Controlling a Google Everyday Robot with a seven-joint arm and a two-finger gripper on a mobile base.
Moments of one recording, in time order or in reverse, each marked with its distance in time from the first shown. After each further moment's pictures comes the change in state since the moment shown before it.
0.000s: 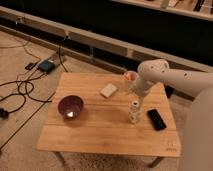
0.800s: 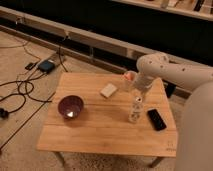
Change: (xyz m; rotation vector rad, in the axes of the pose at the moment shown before) arm 0.007 -0.044 -0.028 0.118 -0.059 -0.007
